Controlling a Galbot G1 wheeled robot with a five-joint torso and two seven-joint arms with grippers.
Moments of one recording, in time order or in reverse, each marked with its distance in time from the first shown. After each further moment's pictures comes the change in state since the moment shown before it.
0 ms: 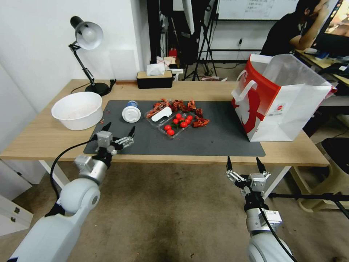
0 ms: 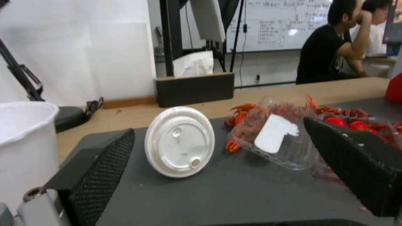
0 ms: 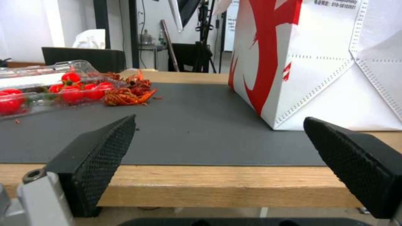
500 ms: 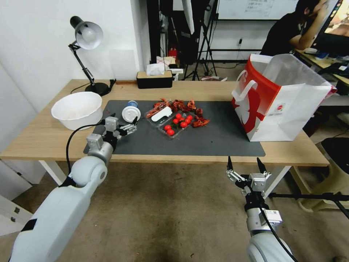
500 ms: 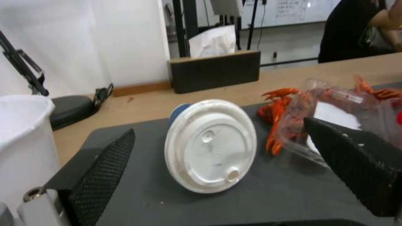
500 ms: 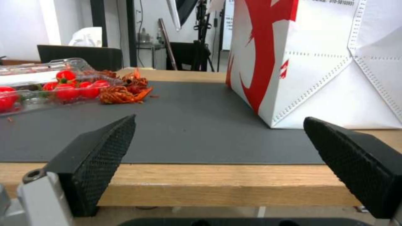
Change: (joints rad) left arm -0.305 0.009 0.145 0.224 -0.040 0.140 -0.060; right arm 0.008 0.002 0.004 -0.011 0.001 -0.004 0.003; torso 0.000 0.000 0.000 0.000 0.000
